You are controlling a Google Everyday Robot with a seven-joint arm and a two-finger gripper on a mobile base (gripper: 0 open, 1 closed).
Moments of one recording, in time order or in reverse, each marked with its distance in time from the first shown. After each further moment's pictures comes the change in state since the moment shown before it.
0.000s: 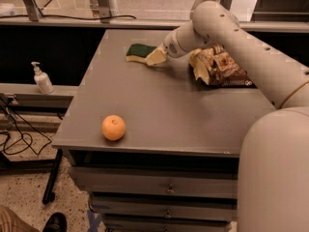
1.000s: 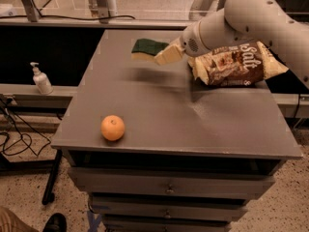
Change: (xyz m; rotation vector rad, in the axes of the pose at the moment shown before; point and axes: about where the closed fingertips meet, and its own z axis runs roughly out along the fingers) arm -0.001 0.057 -0.108 -0.028 -0.044 0.008
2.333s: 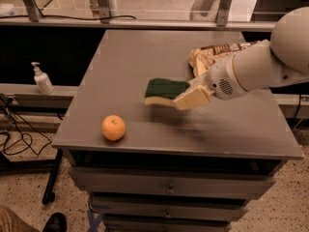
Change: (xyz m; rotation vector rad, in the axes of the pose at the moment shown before) arm 0.087 0.110 -0.096 -0.061 0.120 0.018
